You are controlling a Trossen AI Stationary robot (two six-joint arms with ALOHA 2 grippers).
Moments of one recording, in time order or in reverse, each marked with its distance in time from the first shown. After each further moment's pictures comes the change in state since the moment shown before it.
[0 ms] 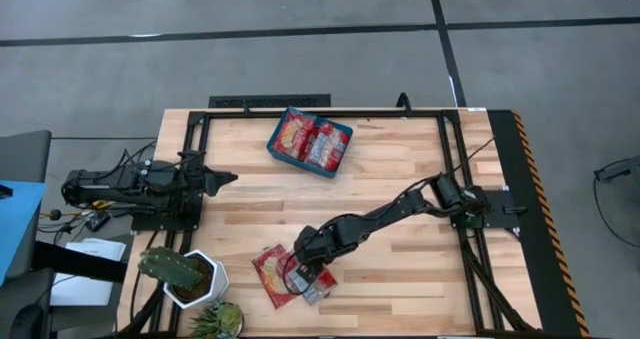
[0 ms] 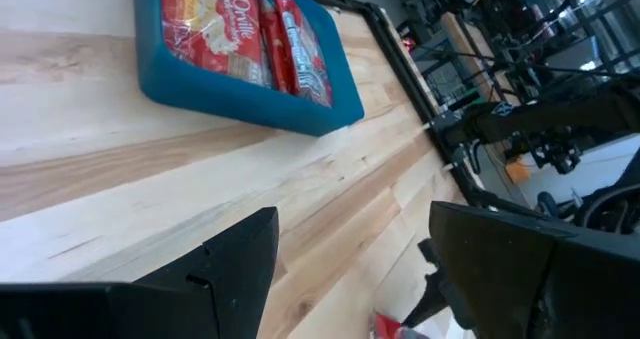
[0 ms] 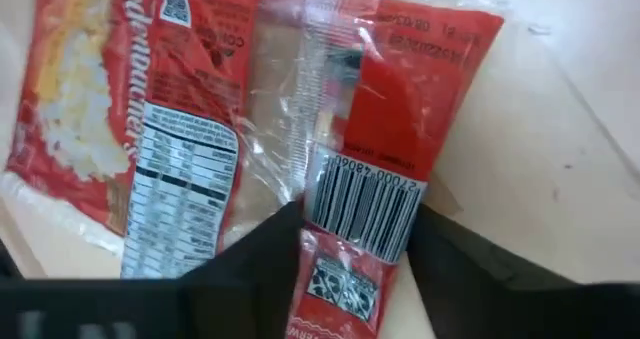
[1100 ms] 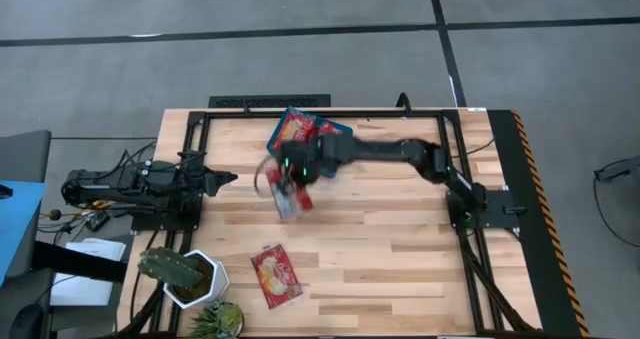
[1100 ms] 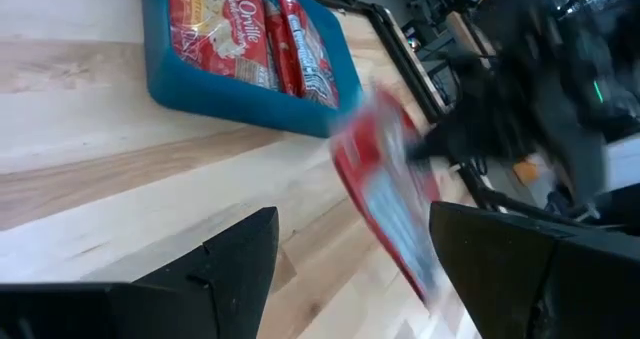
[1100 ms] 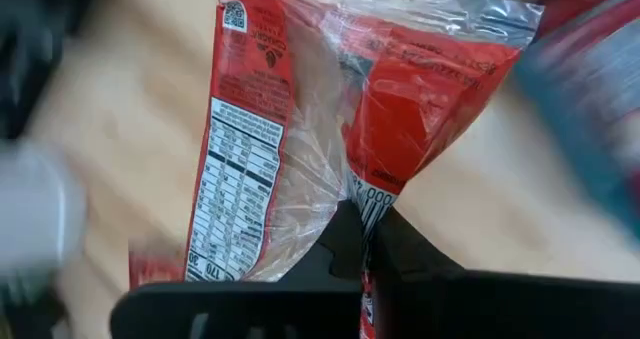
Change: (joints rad) left arm 0.000 0.000 0.000 -0.013 -0.011 0.014; right arm -0.391 0.004 0.557 -0.493 0.042 -0.129
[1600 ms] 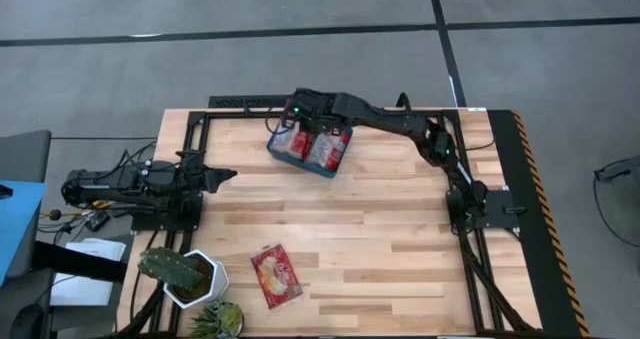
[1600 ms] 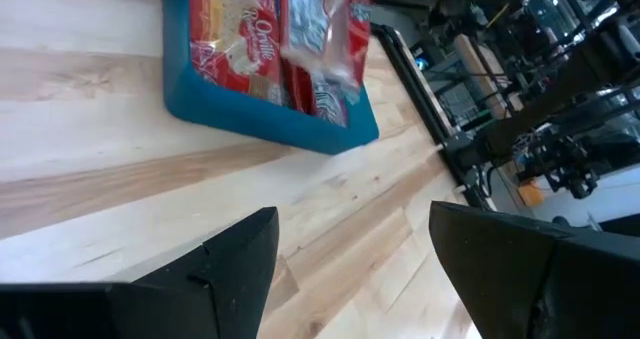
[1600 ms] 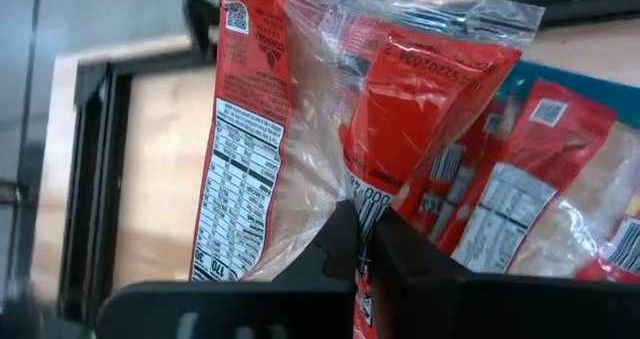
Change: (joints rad) left arm 0.000 0.000 0.000 0.002 -0.051 -0.029; right arm -0.239 0.000 0.018 0.117 0.248 0.344
